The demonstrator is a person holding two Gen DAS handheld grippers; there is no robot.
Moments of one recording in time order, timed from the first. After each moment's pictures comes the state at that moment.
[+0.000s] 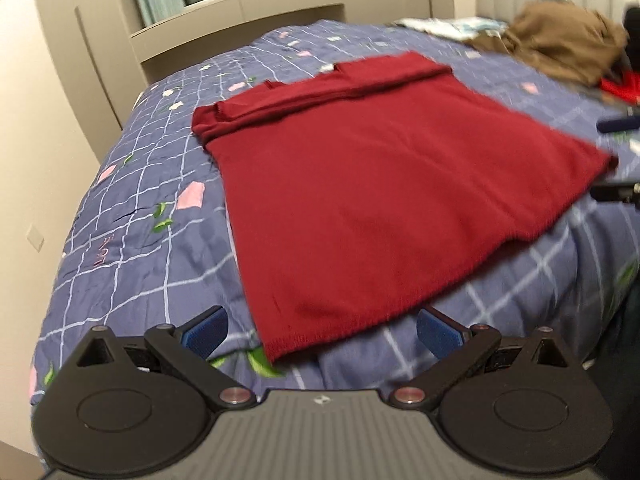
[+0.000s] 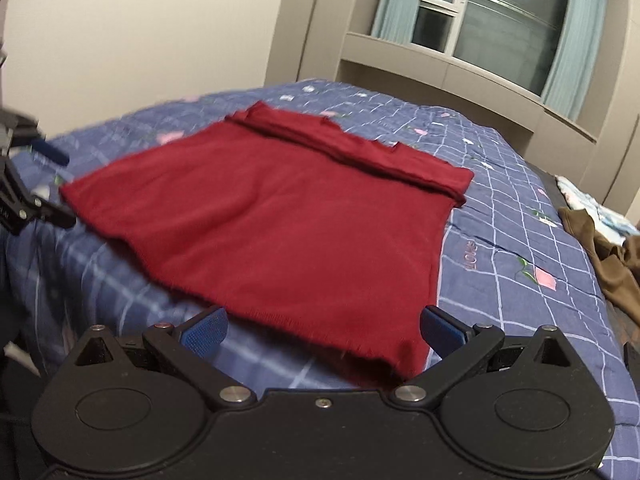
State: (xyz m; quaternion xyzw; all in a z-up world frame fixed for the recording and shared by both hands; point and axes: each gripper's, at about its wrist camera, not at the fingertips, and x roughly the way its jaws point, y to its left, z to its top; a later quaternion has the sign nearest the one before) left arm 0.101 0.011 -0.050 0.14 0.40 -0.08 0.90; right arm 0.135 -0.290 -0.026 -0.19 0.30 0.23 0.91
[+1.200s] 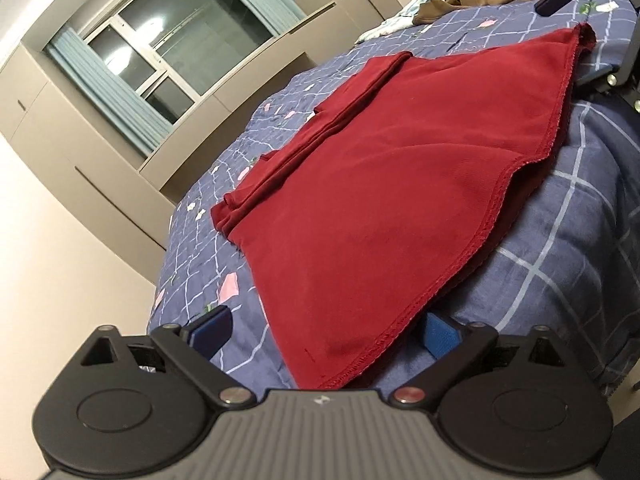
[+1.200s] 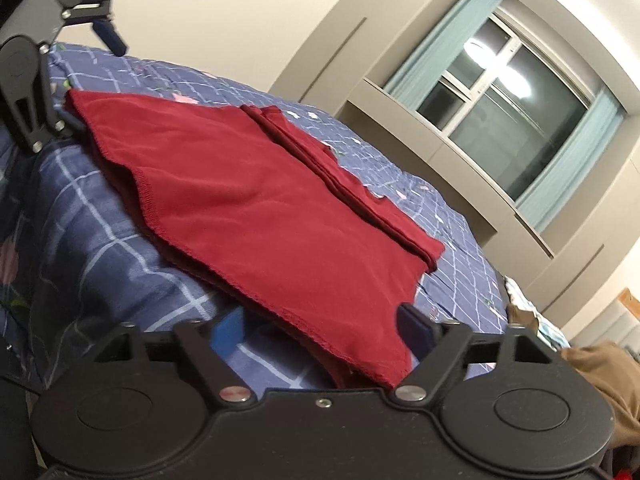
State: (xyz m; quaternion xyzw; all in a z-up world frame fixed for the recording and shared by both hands) left arm 0.090 -0.021 -0.081 0.37 0.27 -0.06 0.89; right arm 0.110 -0.262 -0.060 -0.36 0.18 0.20 0.89
